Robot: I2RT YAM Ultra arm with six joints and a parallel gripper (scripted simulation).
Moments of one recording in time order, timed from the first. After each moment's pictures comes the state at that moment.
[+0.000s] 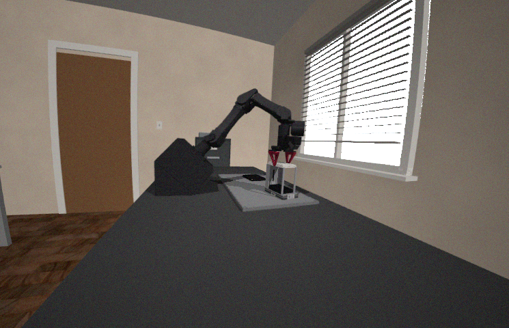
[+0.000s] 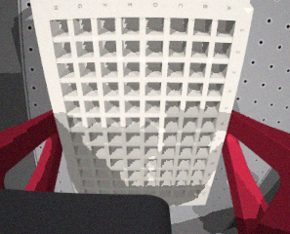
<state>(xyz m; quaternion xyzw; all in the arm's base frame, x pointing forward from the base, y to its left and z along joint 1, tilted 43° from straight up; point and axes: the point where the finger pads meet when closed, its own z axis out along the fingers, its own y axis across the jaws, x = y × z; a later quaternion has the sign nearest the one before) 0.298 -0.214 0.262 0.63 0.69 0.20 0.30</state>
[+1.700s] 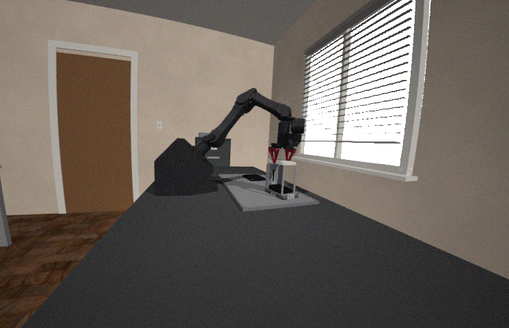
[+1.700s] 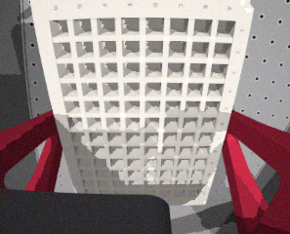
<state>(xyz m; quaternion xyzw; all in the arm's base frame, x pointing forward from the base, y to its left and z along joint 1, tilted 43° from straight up) 0.288 -0.212 0.271 0.63 0.69 0.20 0.30</state>
